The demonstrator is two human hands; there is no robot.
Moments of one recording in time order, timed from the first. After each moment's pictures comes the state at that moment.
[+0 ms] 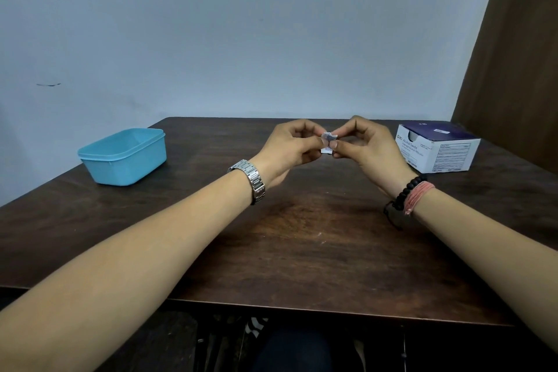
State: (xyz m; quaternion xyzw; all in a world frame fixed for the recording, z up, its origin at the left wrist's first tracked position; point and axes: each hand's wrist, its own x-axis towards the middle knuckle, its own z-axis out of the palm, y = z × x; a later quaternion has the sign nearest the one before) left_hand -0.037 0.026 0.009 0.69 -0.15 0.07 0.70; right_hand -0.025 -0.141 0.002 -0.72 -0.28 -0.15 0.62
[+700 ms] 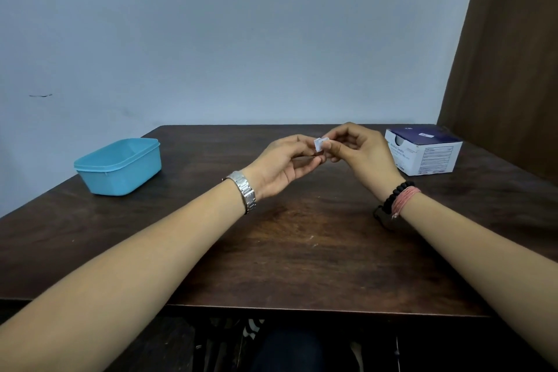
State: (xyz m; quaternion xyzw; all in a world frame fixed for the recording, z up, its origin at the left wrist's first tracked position) left_hand -0.043 0.027 0.009 0.58 -0.12 -0.07 0.80; right_hand -0.025 -0.145 0.001 -0.71 -0.29 -0.17 0.62
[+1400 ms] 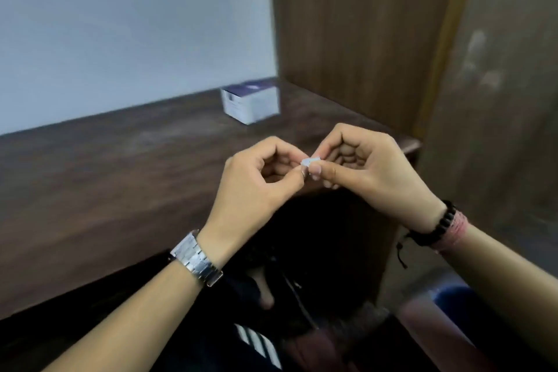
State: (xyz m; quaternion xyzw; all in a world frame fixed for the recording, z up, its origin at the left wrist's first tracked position) left_hand -0.218 -0.139 -0.013 0.73 -0.36 0.09 0.57; right_hand -0.264 -0.318 -0.012 -0.78 -0.18 -0.23 0.56
